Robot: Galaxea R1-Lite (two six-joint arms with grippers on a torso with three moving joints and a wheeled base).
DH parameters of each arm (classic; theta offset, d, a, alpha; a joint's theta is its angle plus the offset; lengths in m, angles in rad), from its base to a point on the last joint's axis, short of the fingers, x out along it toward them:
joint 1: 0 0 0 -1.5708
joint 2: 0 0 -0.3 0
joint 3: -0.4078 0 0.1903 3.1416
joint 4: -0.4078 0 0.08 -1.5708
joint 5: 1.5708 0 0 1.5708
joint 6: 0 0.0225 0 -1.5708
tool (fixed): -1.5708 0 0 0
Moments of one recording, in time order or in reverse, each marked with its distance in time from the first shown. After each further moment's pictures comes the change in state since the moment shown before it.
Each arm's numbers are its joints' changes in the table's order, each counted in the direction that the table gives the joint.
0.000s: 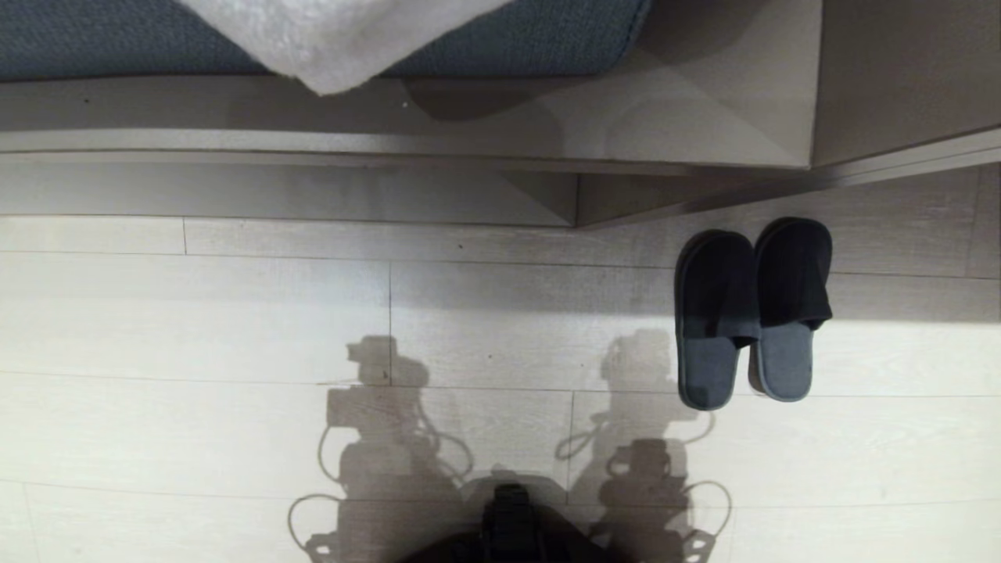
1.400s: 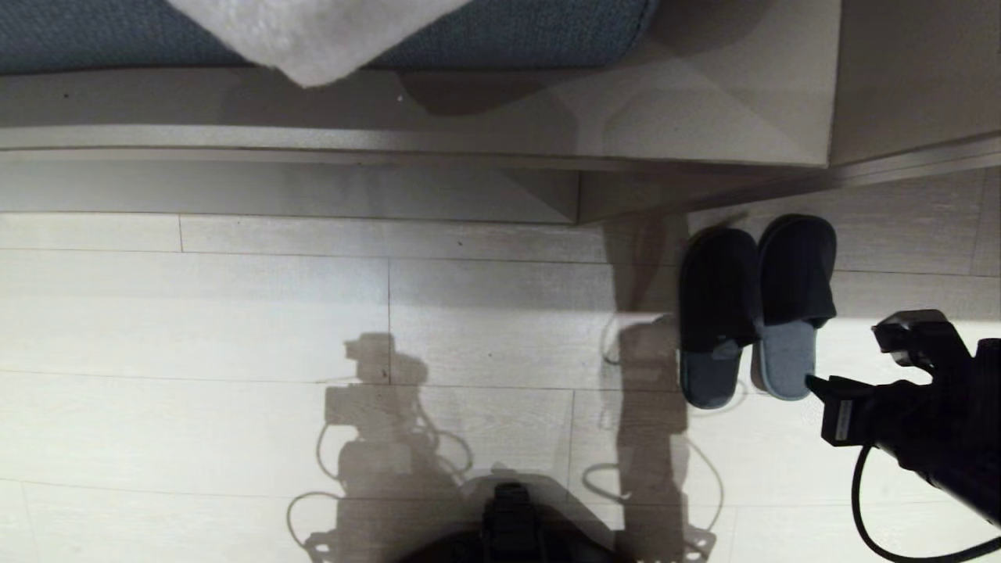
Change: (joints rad) left arm 0.000 0.000 0.000 0.001 0.001 -0.006; right arm -0.012 1.539 -0.276 0.949 -0.095 -0.099
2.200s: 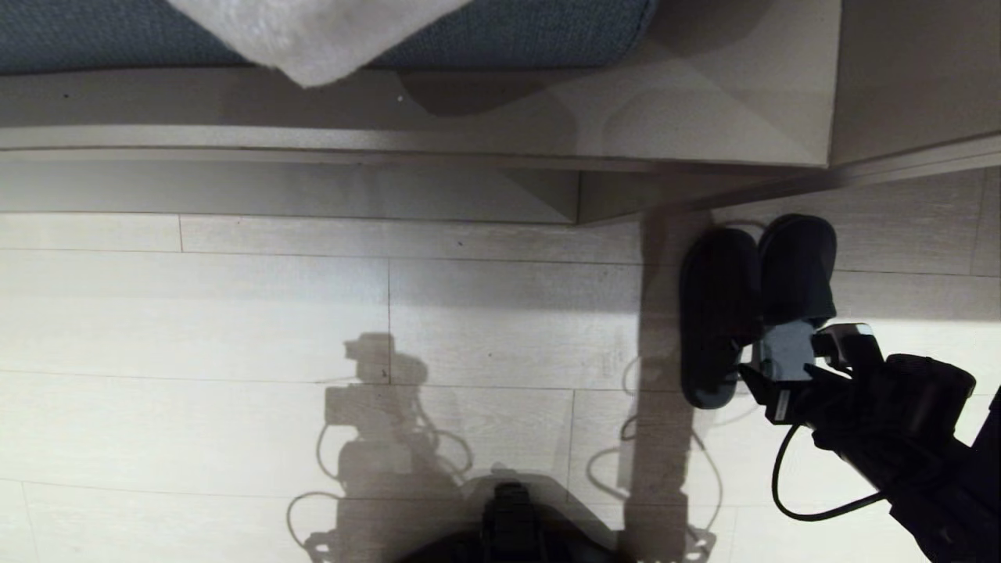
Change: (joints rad) left arm 0.000 0.000 0.000 0.000 0.000 -0.001; right arm -0.047 0.488 -0.023 0.573 0.049 -0.015
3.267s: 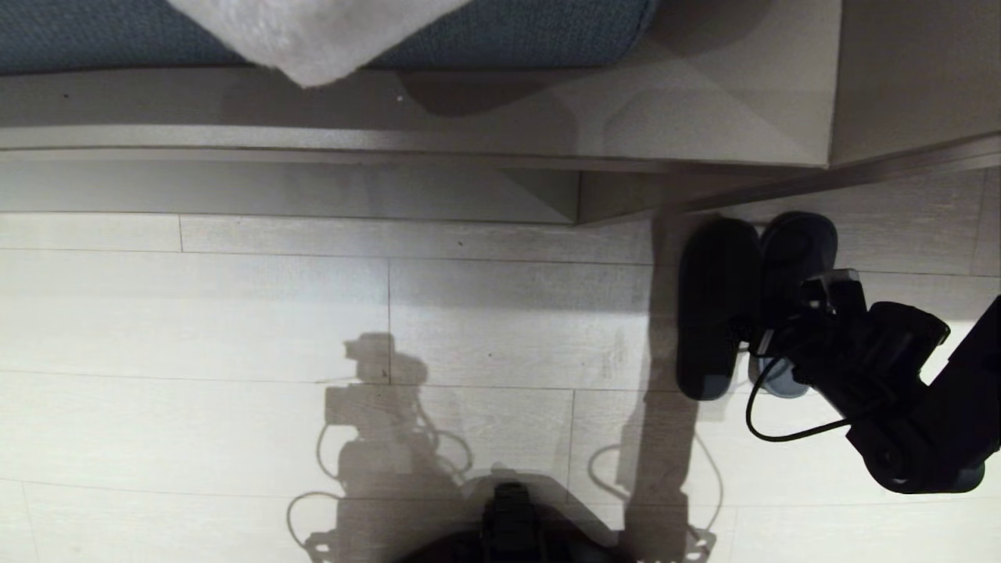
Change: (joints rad) left arm 0.000 0.000 0.000 0.000 0.000 0.000; right arm -0.043 0.104 -0.329 0.000 0.112 -0.004
